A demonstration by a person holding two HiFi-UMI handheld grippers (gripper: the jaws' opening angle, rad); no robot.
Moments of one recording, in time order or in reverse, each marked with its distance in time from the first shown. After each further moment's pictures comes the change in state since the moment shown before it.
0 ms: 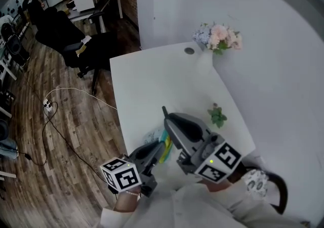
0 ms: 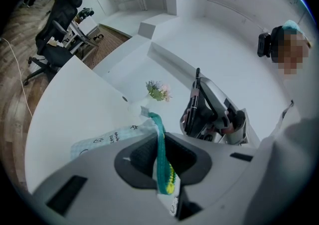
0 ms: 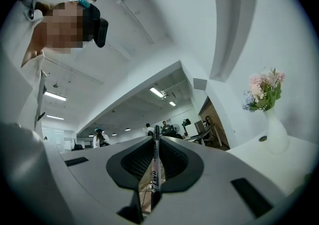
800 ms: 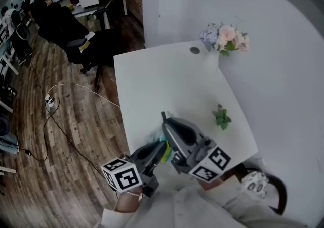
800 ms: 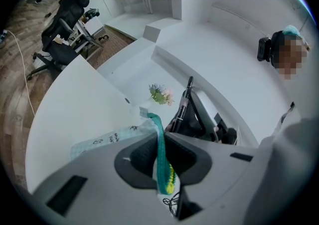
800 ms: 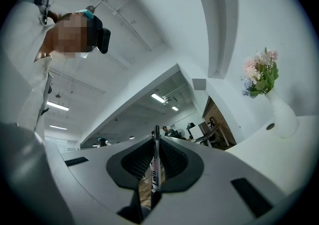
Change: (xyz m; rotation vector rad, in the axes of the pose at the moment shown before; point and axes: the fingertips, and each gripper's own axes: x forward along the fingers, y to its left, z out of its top) left arm -0.005 0.007 0.009 -0.051 -0.041 0.005; right arm 0.011 -0.004 -0.038 0.066 -0.081 0.048
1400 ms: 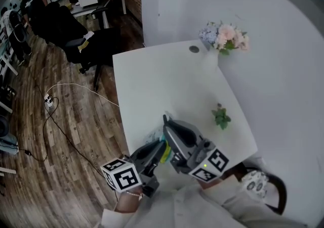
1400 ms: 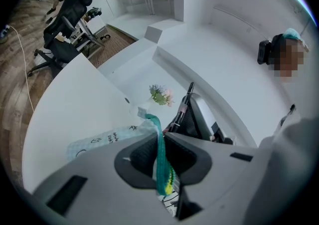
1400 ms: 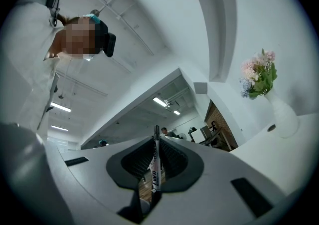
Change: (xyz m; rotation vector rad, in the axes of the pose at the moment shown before) left arm 0.000 0.001 -0.001 -0.029 -0.011 -0.010; right arm -0.010 -0.003 -0.009 -0.014 -0.049 0.015
